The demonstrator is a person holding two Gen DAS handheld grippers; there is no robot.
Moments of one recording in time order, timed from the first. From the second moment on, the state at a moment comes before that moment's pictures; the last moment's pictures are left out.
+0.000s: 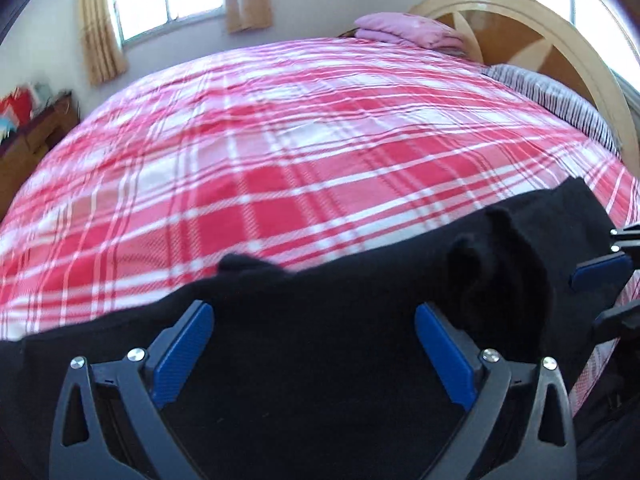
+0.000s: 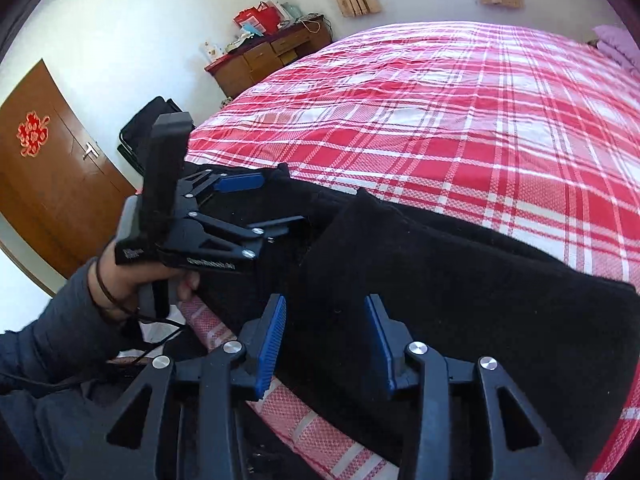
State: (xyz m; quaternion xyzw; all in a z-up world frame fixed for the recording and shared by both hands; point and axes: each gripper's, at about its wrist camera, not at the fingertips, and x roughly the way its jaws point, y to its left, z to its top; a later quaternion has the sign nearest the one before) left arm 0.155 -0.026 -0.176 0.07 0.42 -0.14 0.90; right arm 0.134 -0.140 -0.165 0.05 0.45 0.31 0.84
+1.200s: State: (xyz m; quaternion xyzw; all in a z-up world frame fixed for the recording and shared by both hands) left arm 0.135 -0.054 -0.164 -0.11 0.46 -0.28 0.83; right arm 0.124 -0.260 -0.152 0.12 0.40 0.23 0.88
